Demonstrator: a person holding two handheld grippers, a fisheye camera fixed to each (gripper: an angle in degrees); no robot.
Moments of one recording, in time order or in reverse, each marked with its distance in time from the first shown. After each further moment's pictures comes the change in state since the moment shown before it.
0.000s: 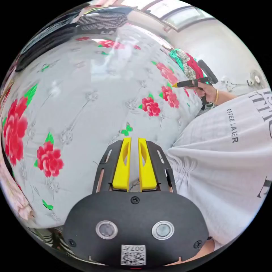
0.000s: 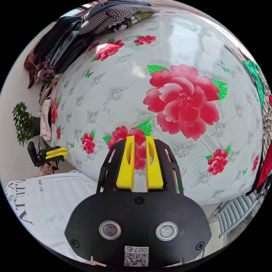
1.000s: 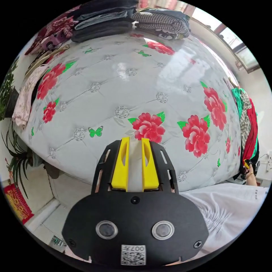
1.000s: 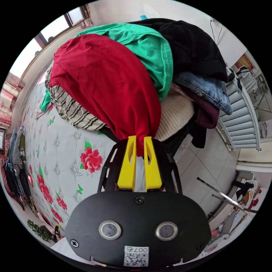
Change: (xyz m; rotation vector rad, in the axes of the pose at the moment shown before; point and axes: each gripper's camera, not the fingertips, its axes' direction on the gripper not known) left arm 0.100 0.063 0.019 0.183 -0.285 -0.755; right arm 0.459 0.212 -0.108 0.407 0.258 0.738
